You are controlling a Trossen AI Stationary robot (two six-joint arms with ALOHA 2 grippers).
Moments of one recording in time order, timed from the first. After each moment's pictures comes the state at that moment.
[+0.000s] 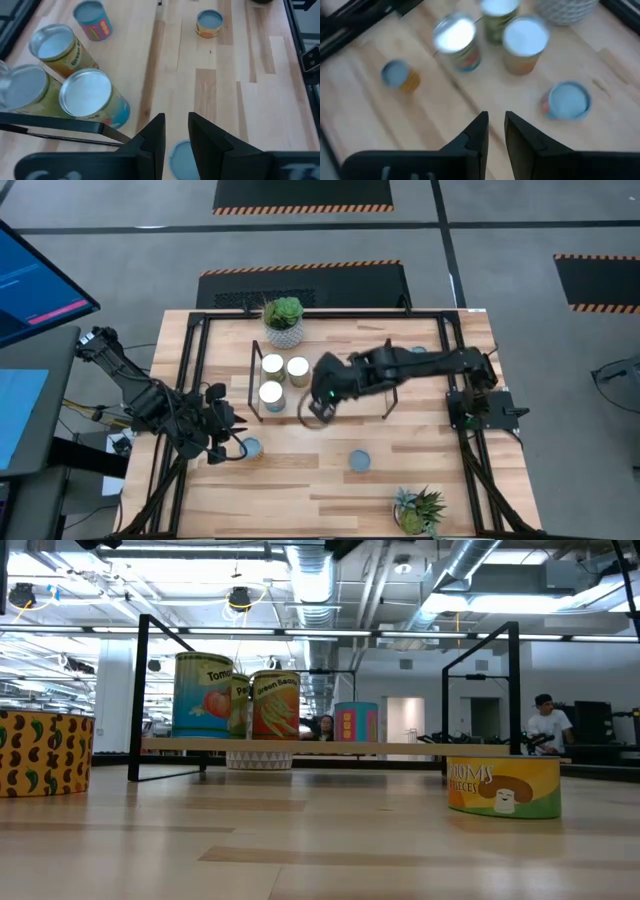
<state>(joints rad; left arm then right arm) -0.70 1.05 1.04 -0.98 -0.57 -0.65 0.15 1.93 2.15 -1.26 0.31 0.75</state>
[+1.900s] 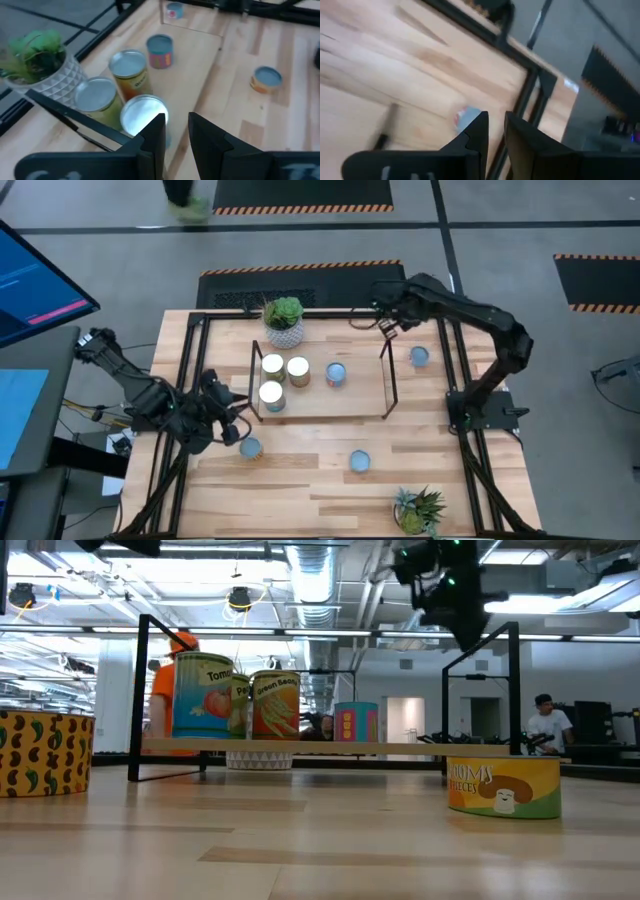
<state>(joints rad) -0.66 1.05 1.04 -1.01 -0.86 -0.88 -0.53 1.63 1.64 -1.57 0.53 0.56</state>
